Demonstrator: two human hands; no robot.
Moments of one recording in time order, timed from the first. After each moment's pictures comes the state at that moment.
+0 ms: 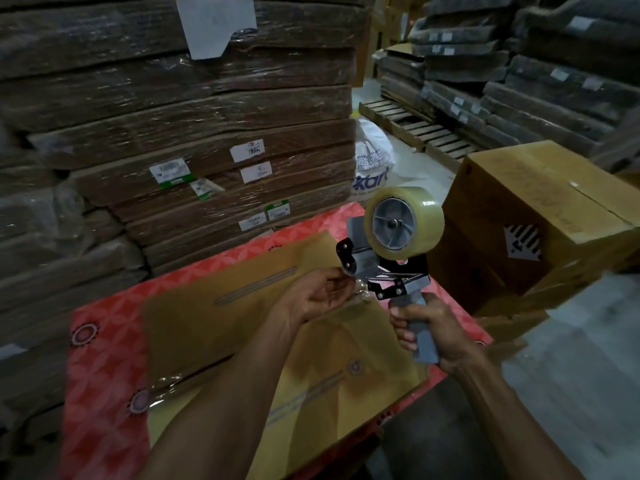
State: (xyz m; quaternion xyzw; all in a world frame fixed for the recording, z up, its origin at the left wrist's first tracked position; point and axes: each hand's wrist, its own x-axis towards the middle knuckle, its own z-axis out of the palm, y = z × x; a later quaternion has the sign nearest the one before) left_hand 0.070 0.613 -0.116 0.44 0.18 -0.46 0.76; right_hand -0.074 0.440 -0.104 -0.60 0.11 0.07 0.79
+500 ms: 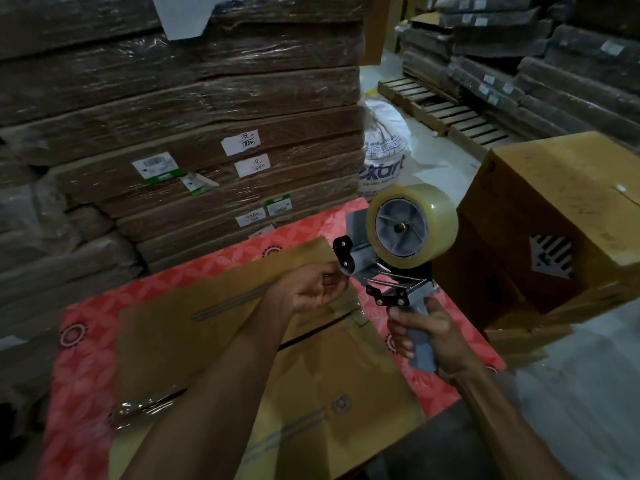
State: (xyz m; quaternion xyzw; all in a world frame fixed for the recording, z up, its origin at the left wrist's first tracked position) left_hand 0.125 0.580 -0.121 0.51 0.17 -0.44 0.72; right_hand -0.025 0.399 -0.126 -0.56 0.08 0.07 0.82
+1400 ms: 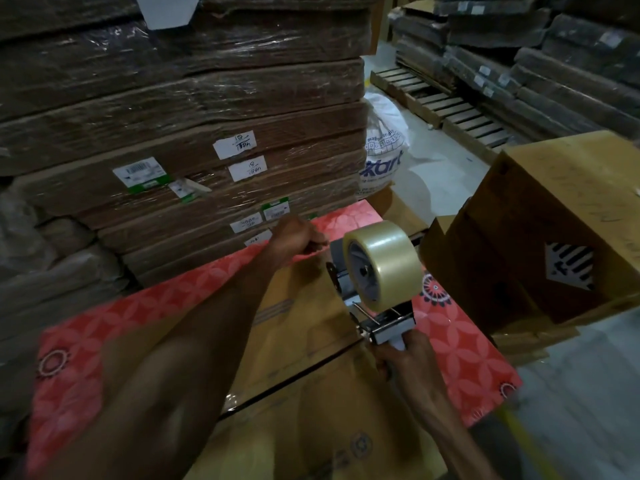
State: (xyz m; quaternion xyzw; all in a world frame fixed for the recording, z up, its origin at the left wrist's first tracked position) left_hand 0.249 0.590 -0.110 0.83 -0.02 -0.24 0.51; right_hand 0.002 0.455 -0.157 -0.75 0.26 -0.02 0.61
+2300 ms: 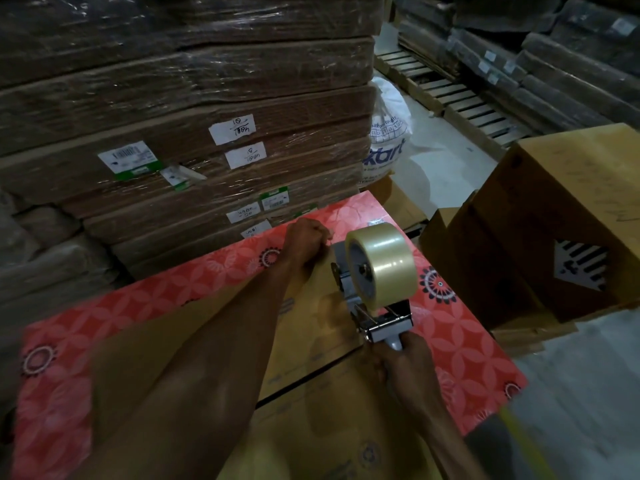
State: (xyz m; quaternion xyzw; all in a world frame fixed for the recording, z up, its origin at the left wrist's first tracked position) left_hand 0.279 0.574 -0.187 0.88 -0.09 -0.14 0.45; right_hand 0.018 0.471 -0.163 -0.74 0.28 -0.02 0.61
